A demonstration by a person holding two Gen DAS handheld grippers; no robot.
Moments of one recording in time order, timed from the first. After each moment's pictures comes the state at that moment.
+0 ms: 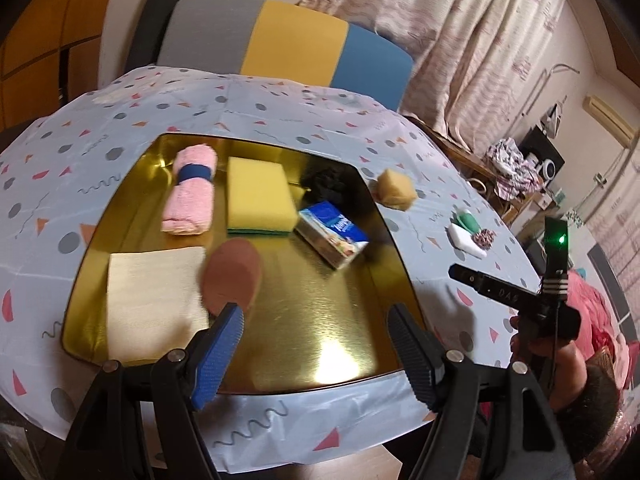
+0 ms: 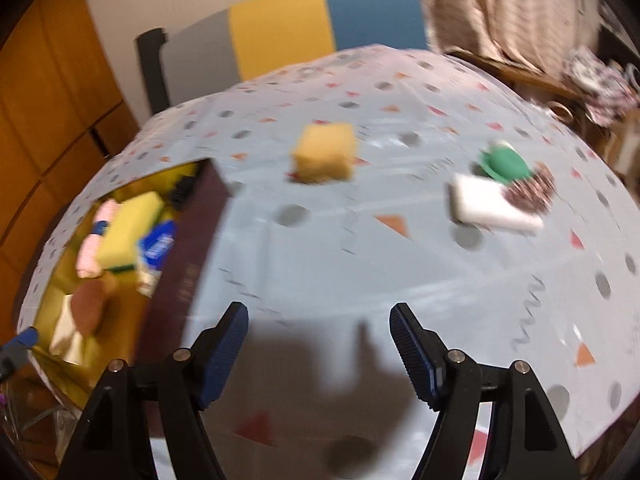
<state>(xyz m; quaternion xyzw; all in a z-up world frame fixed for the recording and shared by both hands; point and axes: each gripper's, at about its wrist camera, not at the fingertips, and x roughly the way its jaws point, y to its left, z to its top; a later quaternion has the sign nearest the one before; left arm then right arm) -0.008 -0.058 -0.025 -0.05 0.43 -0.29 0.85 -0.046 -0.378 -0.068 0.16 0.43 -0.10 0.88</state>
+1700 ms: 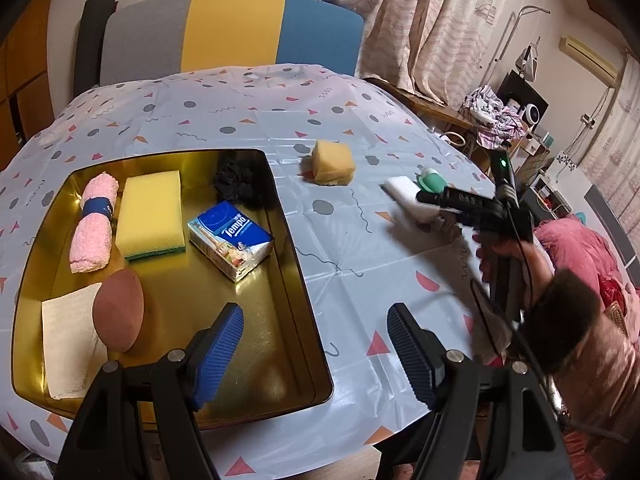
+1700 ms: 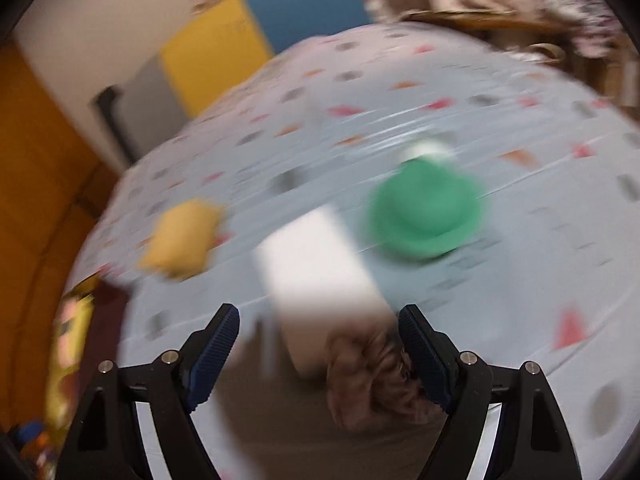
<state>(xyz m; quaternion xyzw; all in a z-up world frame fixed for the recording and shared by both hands) -0.020 -0.164 -0.011 0.03 0.44 -0.33 0.83 0.007 -0.538 -0.102 0.28 0.40 -0.05 0.87</state>
